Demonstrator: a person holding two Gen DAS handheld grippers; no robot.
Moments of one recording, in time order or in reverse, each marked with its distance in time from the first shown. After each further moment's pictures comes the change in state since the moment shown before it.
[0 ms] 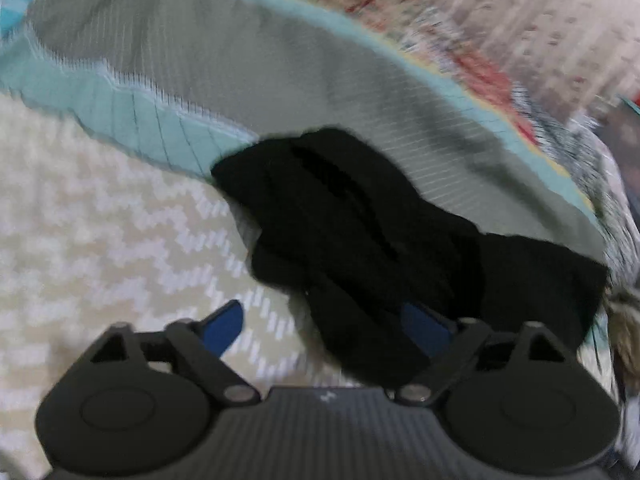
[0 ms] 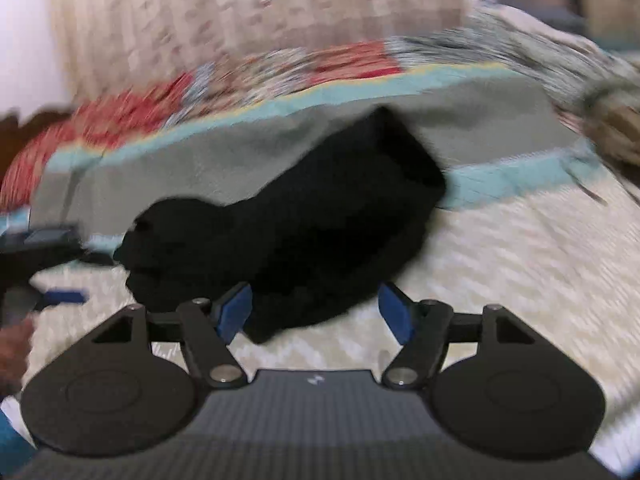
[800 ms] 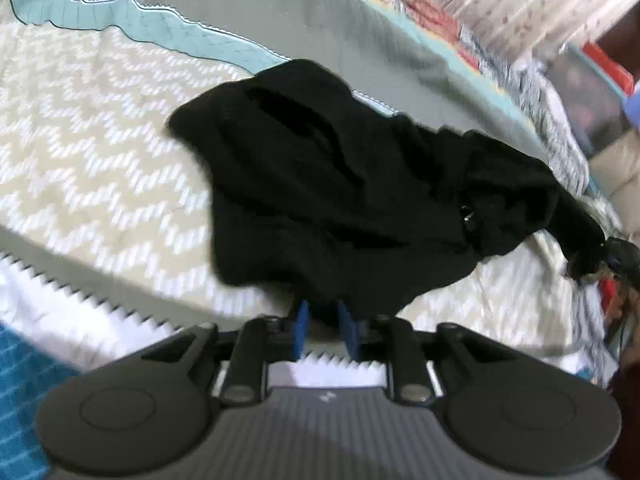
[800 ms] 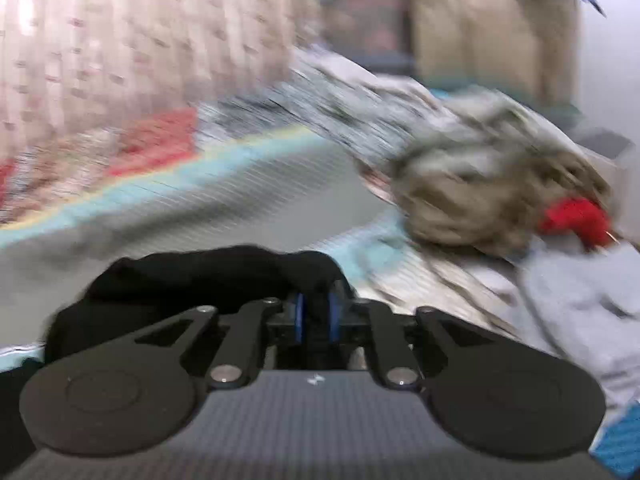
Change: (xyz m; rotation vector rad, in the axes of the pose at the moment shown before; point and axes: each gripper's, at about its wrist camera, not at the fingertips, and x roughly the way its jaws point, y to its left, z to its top) left arm -0.123 0.057 -0.108 0.116 0.129 -0.132; right arm -0.078 -0.180 0.073 0.184 -0.129 -0.523
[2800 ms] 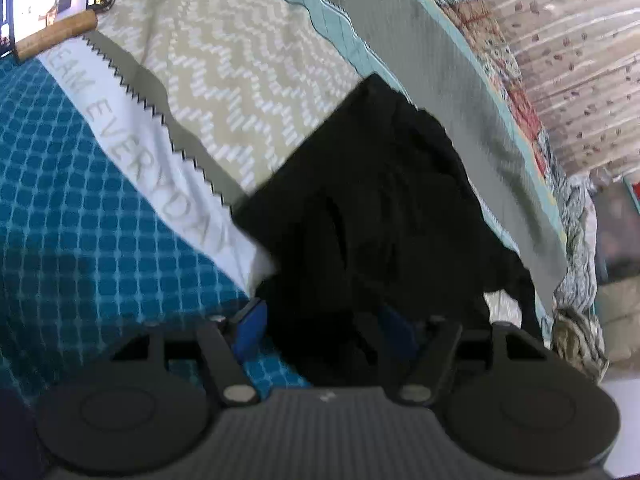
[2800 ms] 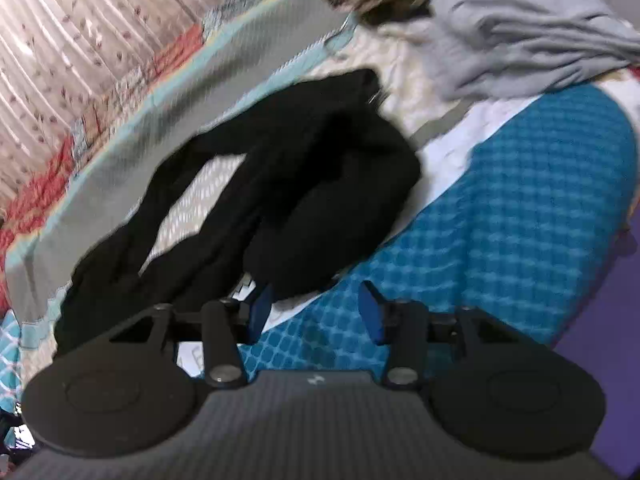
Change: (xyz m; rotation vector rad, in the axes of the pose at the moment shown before) left arm -0.048 0.094 -0.035 -0.424 -0.053 -0.006; right arm -0.072 -0.059 -0.144 0.282 0.383 0.317
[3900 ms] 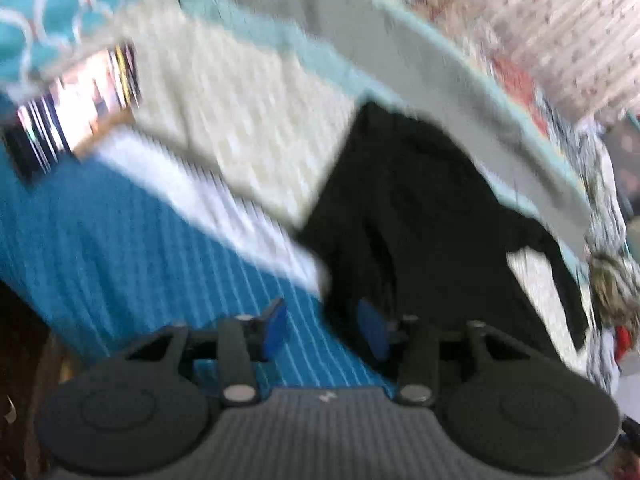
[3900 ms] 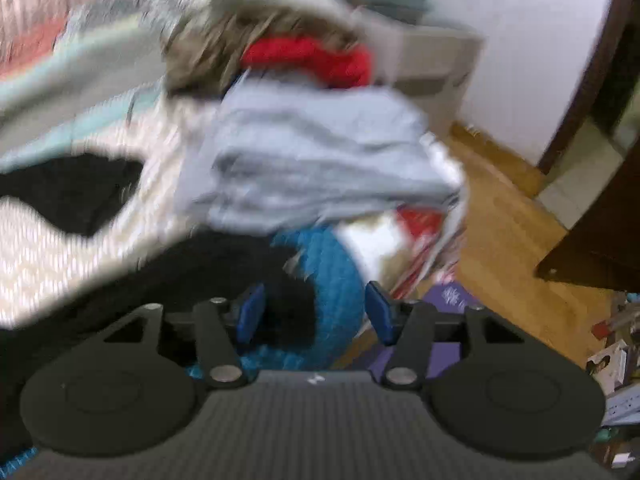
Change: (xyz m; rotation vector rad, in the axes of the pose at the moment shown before) left arm -0.085 -0.004 0.008 0.229 -0.072 0.152; right arm -0.083 -0.069 0.086 -0.183 -0.178 -0.601
